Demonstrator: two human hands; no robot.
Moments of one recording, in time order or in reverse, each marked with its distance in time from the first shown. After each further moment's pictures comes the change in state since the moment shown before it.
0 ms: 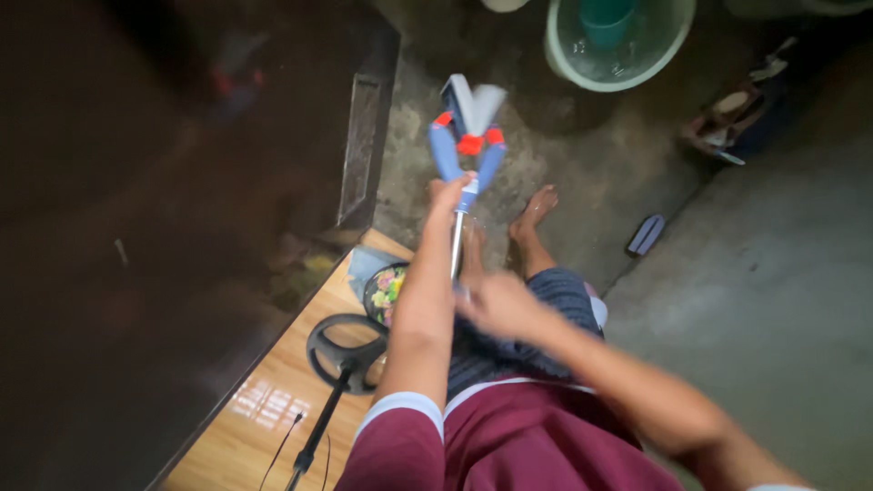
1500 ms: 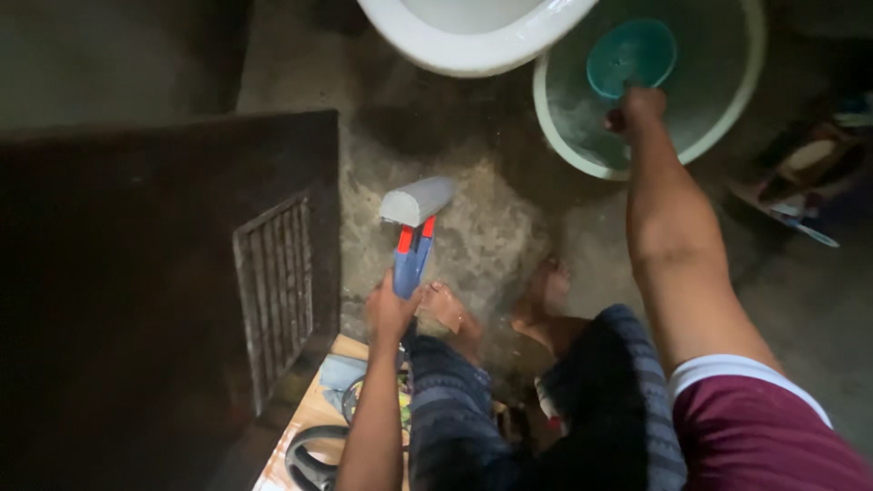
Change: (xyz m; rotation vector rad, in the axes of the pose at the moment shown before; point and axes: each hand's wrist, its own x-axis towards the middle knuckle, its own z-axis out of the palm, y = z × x) left_hand 0.149 -0.031 -0.036 1.227 0.172 0.278; right_hand 0.406 0.670 -0.212 1.085 0.971 0.925
